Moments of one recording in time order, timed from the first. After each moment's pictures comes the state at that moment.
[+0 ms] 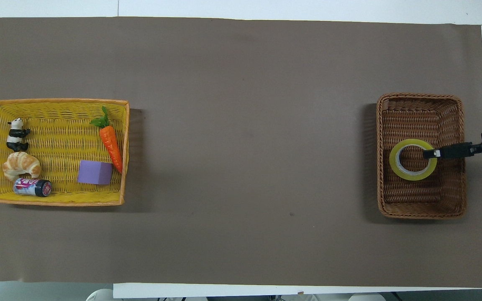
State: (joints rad) left arm 0.03 0.04 -0.04 -1.49 -0.03 1.46 0.00; right arm -0.38 0.30 -0.17 -1.94 0.71 1.62 -0.98
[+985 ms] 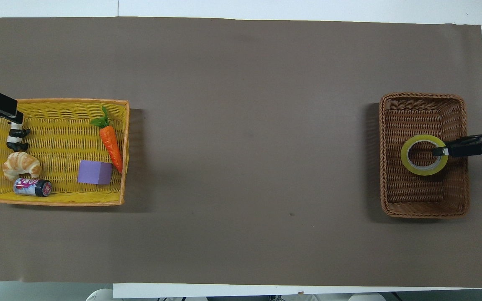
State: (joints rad) left arm -0.02 0.05 -0.04 -1.51 -0.02 1.42 0.00; right arm -0.37 0.29 -0.17 -1.90 0.60 1.70 -1.07
